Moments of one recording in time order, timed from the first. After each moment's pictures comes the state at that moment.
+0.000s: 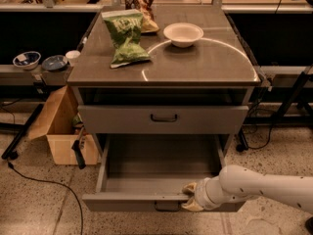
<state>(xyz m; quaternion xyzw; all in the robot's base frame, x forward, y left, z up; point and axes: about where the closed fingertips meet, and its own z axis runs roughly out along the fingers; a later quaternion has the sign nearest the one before) 0.439 -0.122 0.414 -0.61 0.74 0.17 0.22</state>
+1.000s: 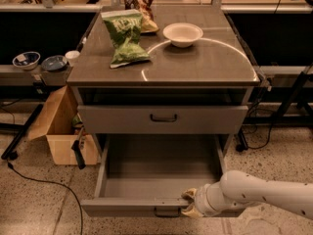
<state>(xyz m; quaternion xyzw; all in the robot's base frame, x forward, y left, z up) 0.416 -0.115 0.413 -0.61 0.74 0.19 0.22</state>
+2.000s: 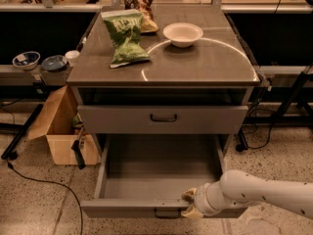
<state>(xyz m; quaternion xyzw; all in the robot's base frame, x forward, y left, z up) 0.416 -0.115 0.413 -0.61 0.74 0.19 0.22</state>
